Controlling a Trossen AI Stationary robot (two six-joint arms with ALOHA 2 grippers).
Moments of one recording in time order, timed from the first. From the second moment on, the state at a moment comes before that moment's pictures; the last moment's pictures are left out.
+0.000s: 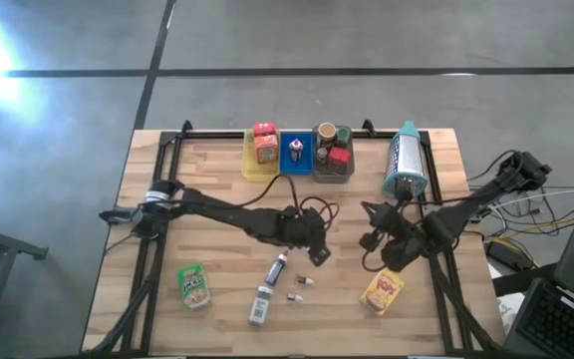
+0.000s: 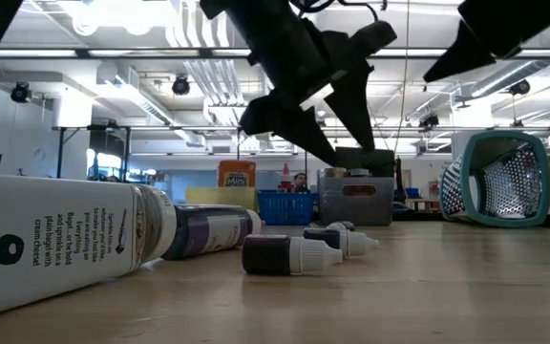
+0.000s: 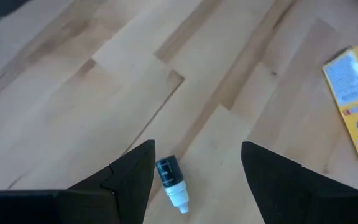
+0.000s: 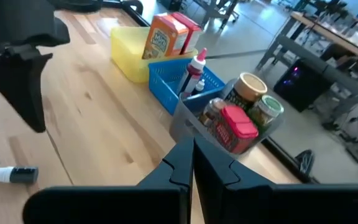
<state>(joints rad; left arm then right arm) -0.16 2.02 1.60 -0.48 -0.31 -0.75 0.56 1.16 0.78 -0.75 1.14 0.78</state>
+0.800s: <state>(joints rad) -0.15 1.95 1.50 -0.59 -0.41 -0.66 0.55 1.15 0.67 -0.40 0.77 0.30</state>
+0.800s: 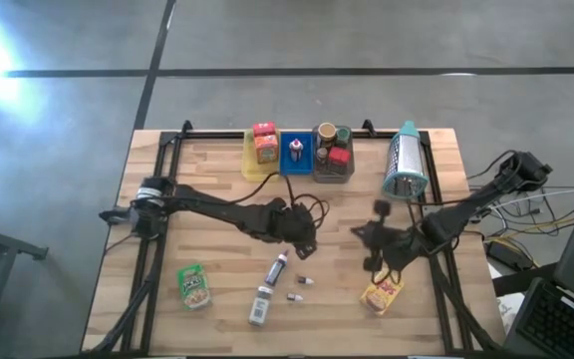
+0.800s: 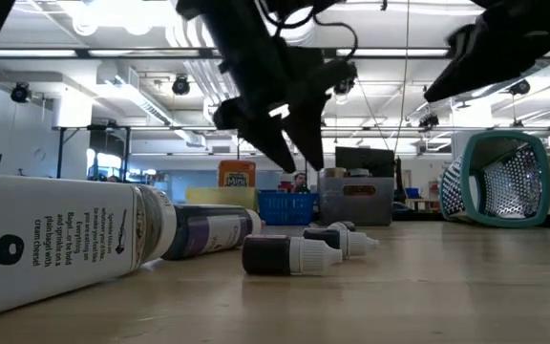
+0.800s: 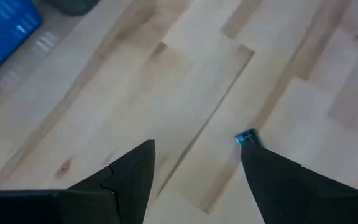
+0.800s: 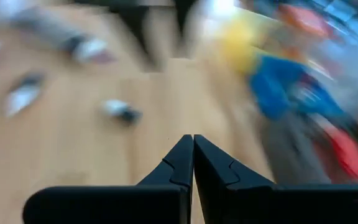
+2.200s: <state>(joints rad) -0.22 1.12 0.47 0.44 -0.68 -0.36 0.25 2.02 1.52 -0.94 0.16 -0.58</state>
